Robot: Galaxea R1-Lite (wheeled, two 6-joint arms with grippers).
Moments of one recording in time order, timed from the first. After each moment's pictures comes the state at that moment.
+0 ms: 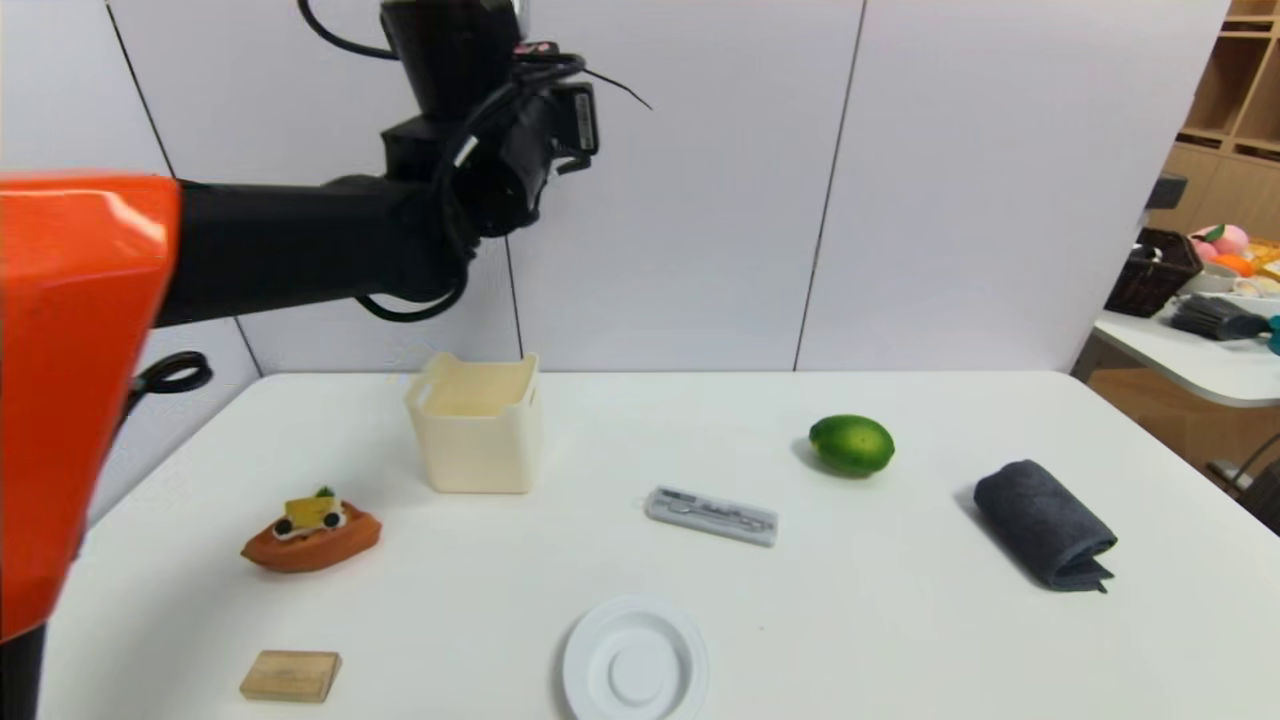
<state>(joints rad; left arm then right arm) -0.52 2.09 -1.89 -0.49 0.43 0.03 0.00 0.00 0.00 -0.02 0.00 -0.03</state>
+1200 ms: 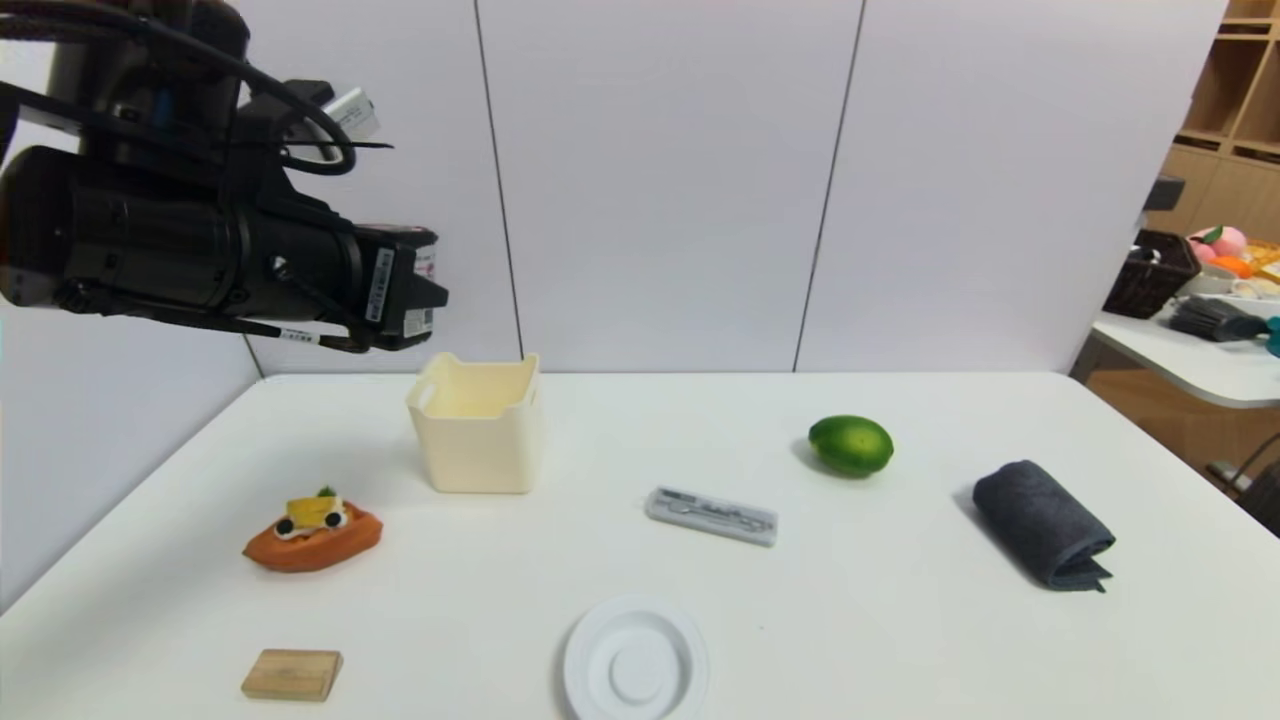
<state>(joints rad) -0.39 1.55 -1.43 0.34 0.08 0.00 0.00 0.00 0.00 -0.02 0.00 -0.03</state>
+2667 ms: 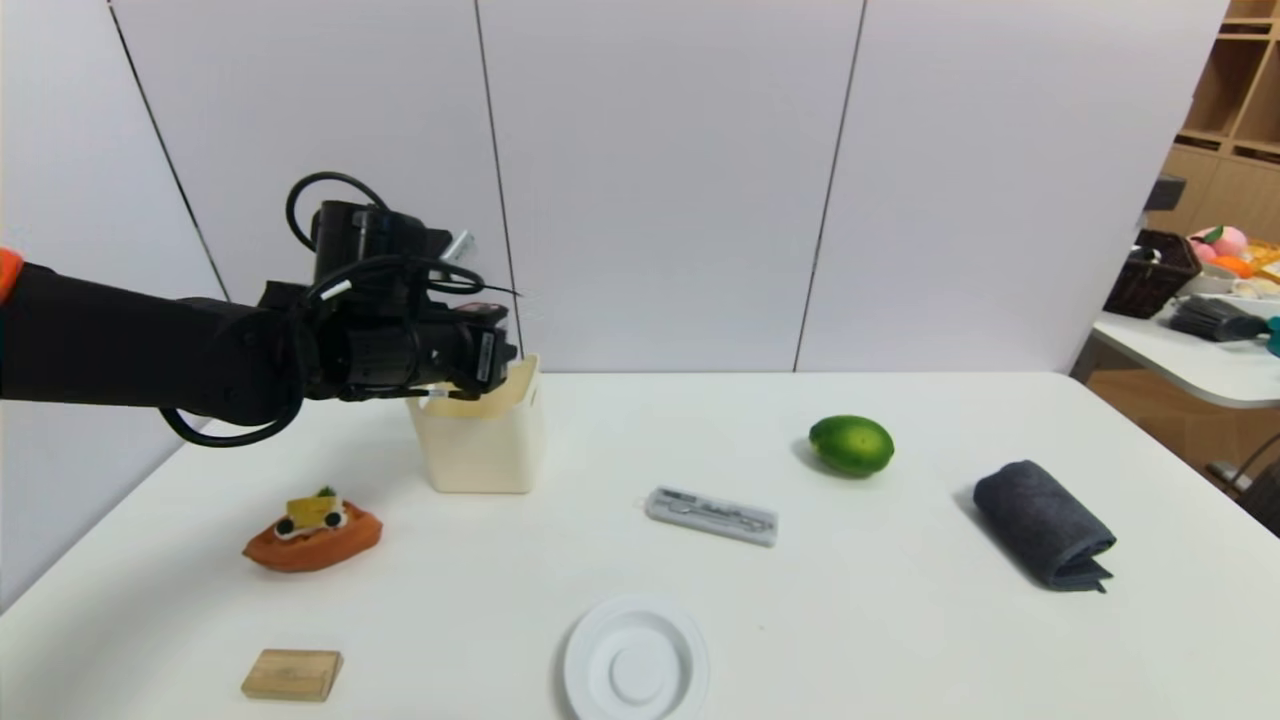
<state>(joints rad) -0.33 1.87 -1.21 -0.23 0.00 -0.01 0.00 0.00 0.00 -0.01 0.00 -0.03</state>
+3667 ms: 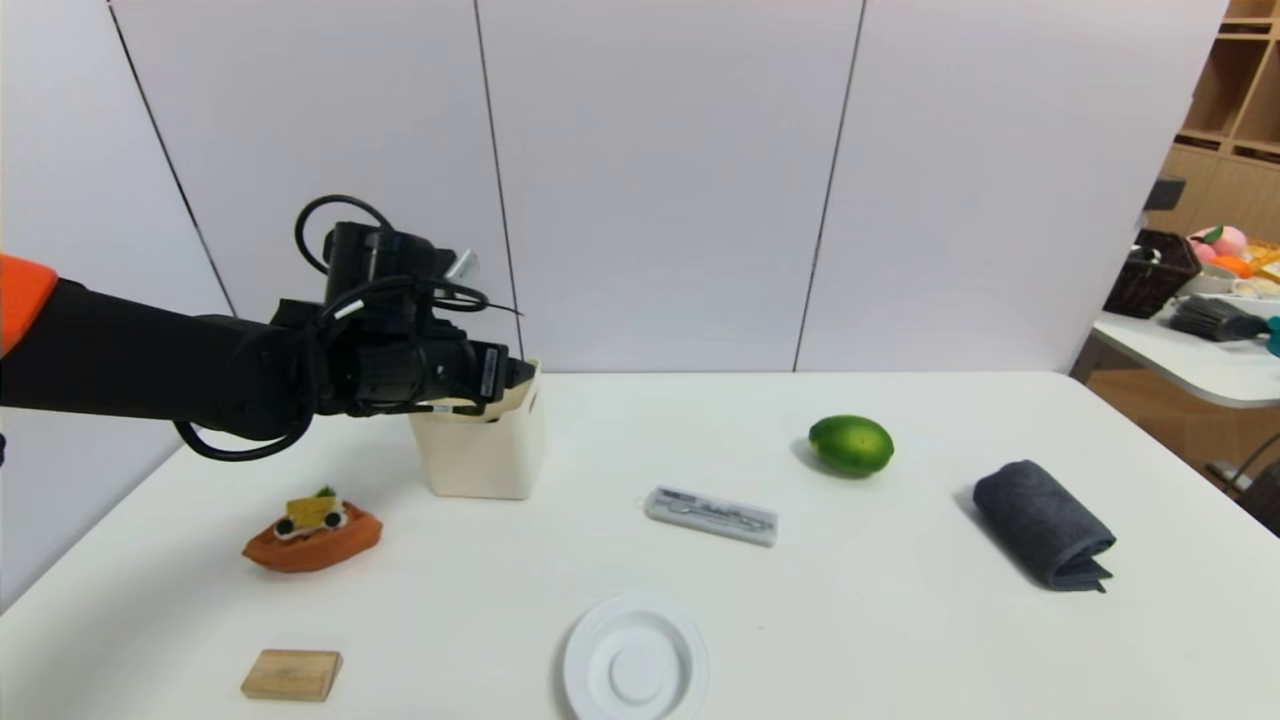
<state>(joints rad) -0.33 1.88 -1.18 -0.24 0.00 -0.05 0.00 0.00 0.00 -0.02 0.00 -0.03</state>
